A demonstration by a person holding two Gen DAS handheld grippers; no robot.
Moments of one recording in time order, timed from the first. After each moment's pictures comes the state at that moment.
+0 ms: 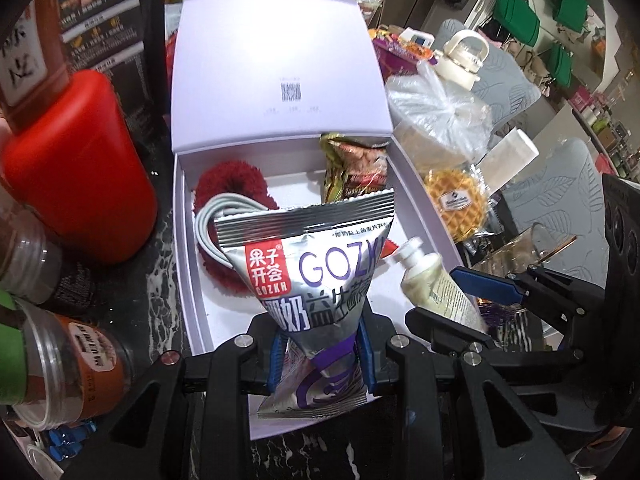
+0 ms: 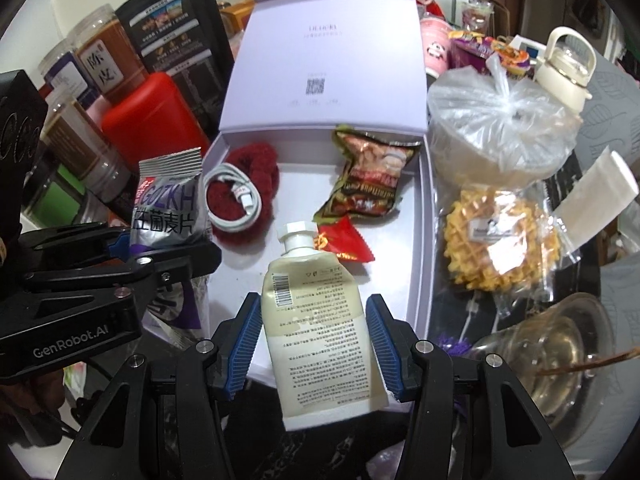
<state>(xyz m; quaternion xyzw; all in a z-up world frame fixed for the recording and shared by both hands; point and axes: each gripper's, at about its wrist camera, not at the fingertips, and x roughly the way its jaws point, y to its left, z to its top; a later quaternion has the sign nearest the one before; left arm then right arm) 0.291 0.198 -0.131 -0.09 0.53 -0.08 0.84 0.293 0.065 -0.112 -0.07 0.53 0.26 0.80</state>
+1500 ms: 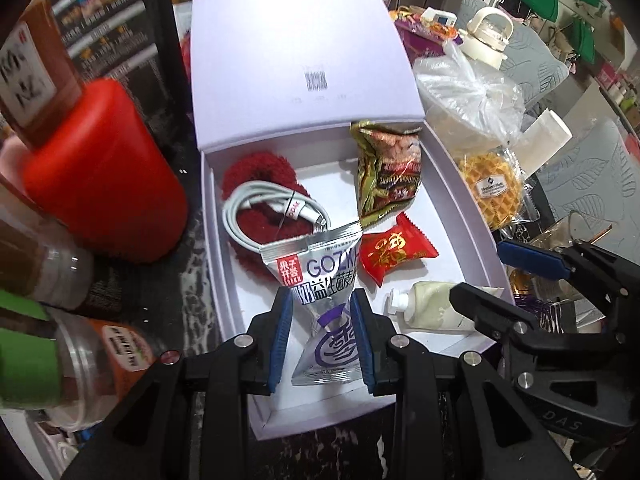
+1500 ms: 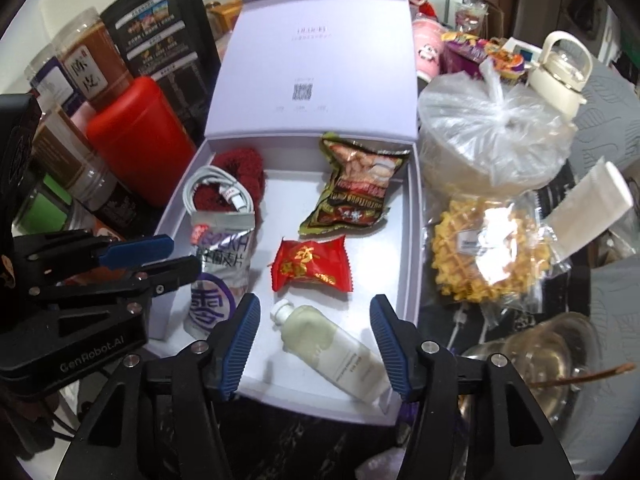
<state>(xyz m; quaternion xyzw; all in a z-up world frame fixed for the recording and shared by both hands) 0.293 0.201 -0.130 -0.04 0.55 -0.03 0.83 0.305 0.063 -0.114 -0.08 0.53 0.24 0.81</state>
